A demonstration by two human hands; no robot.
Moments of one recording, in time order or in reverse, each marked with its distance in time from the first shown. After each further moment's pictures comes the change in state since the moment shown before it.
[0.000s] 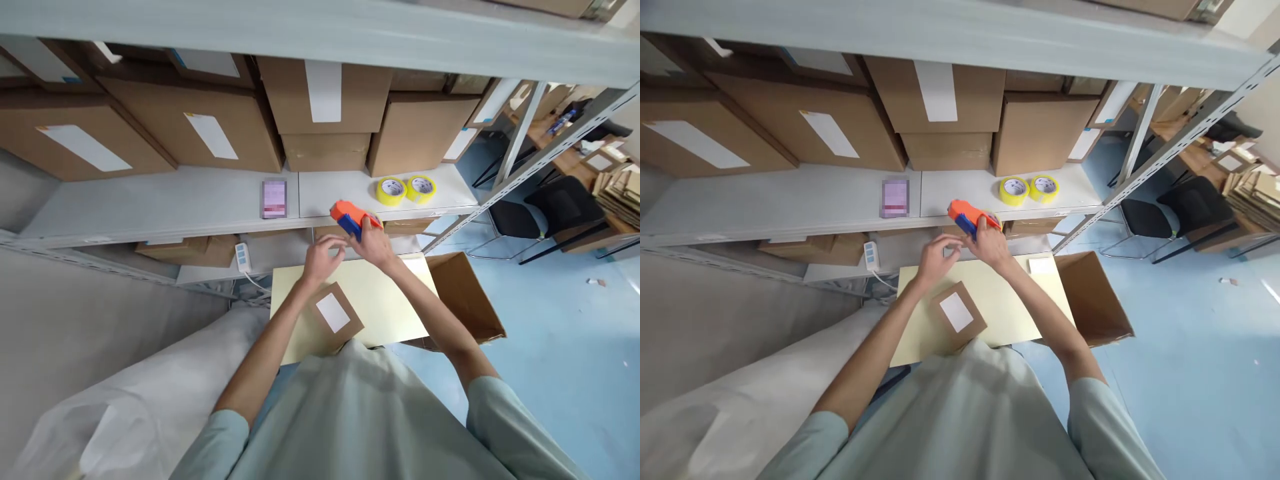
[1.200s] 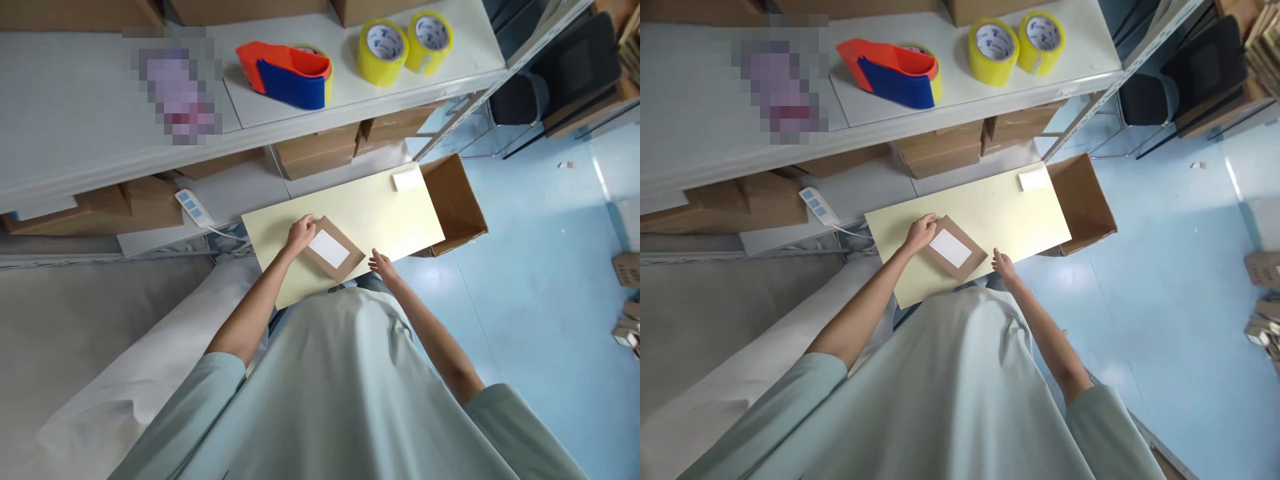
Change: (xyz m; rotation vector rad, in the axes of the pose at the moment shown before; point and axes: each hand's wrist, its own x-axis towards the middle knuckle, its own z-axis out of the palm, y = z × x) left_hand -0.135 -0.151 0.067 0.076 -0.571 -0.678; right_hand -0.247 0.033 0.206 1.016 -0.183 1.181
